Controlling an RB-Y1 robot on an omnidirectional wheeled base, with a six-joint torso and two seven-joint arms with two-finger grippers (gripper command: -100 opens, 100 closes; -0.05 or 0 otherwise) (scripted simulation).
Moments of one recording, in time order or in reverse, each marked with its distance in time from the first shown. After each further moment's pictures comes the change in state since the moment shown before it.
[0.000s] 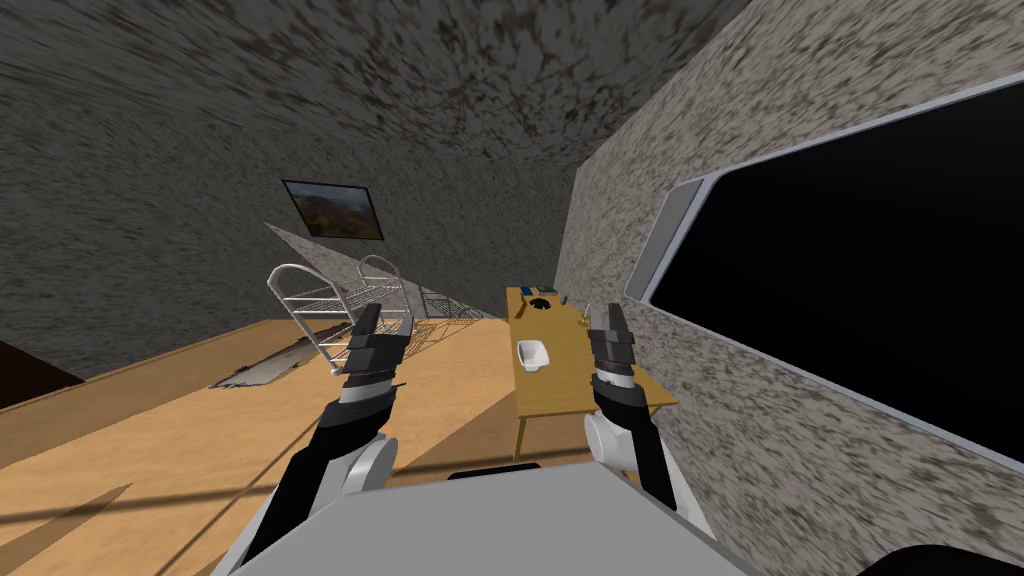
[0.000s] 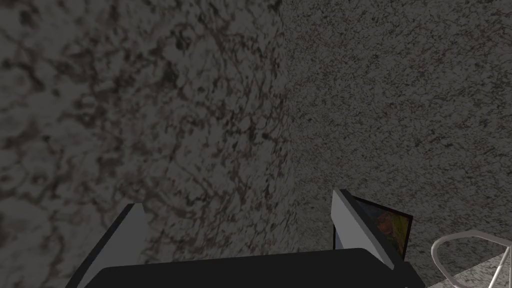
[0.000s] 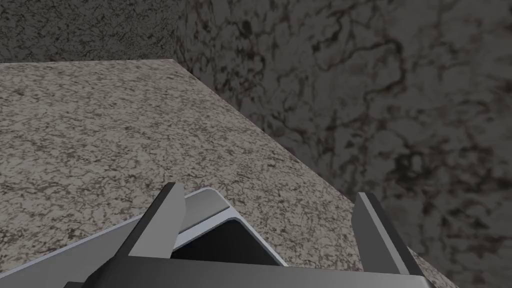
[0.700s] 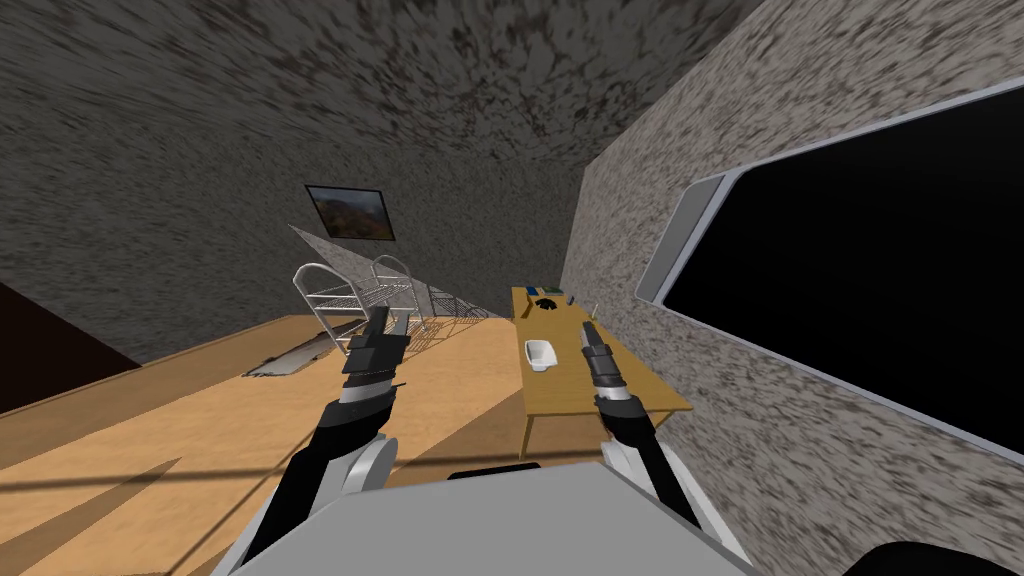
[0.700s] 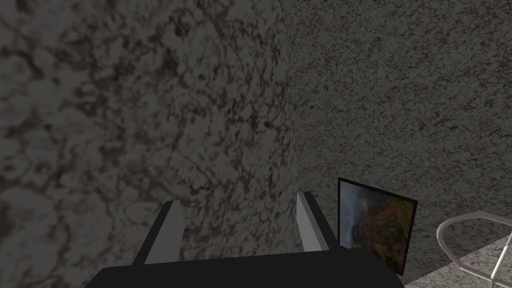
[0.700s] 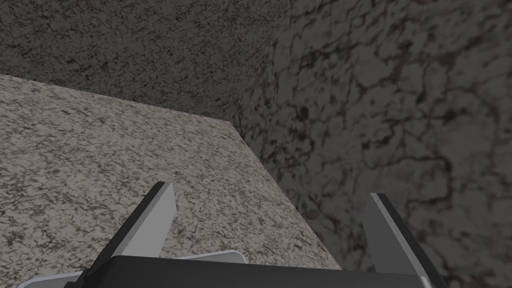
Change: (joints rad) left arm 0.000 0.000 0.000 0.000 0.000 0.000 0.000; right arm 0.109 -0.171 0.005 0.073 0.077 0.091 0.043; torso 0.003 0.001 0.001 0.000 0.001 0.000
